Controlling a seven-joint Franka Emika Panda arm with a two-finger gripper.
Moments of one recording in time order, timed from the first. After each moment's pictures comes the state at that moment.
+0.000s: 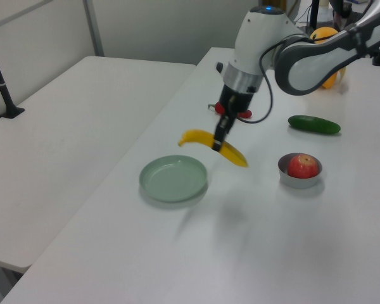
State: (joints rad) arm 0.20 0.36 0.21 -1.68 -0.05 2.40 0.31
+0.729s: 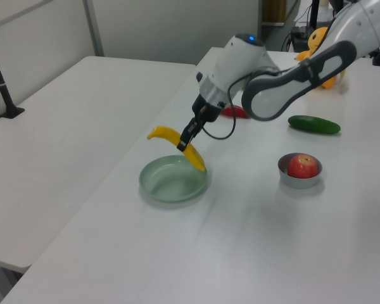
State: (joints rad) arm 0.20 0.64 0.14 -1.50 -0.05 2.70 0.28
